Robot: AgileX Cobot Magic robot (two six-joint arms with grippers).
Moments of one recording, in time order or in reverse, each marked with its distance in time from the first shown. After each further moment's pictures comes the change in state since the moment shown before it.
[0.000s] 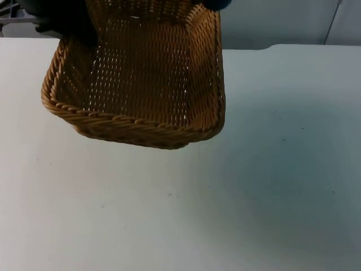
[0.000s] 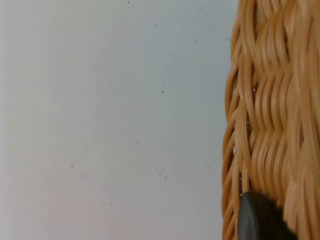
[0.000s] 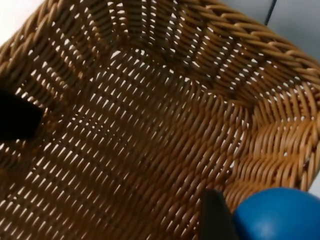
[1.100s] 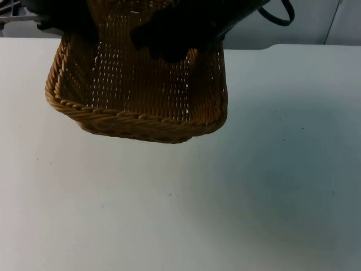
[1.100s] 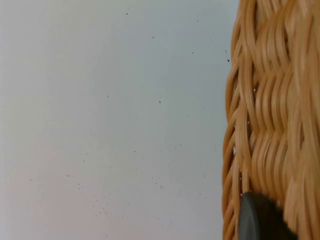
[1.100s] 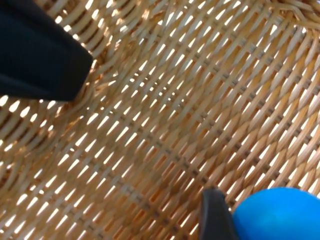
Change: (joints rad) right arm 0.056 0.178 -0.002 0.009 -0.157 -0.016; left arm 0.000 0.000 0.000 -0.014 -0.025 0.000
